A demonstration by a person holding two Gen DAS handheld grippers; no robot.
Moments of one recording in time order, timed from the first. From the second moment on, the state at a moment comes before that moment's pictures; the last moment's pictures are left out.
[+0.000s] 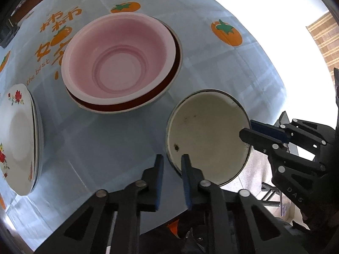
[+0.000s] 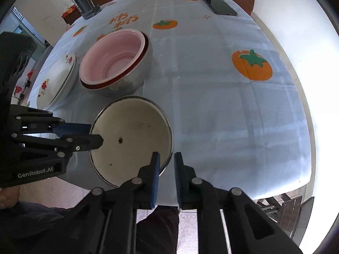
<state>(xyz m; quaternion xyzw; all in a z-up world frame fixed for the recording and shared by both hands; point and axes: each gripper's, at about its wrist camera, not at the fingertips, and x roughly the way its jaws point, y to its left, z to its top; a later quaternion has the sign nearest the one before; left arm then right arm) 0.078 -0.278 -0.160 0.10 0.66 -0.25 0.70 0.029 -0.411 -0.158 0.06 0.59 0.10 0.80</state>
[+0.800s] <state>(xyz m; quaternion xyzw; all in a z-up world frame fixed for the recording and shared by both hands) 0.073 -0.269 -0.137 0.11 0.64 -0.26 0.72 0.025 -0.404 -0.136 0.06 0.58 0.10 0.81</state>
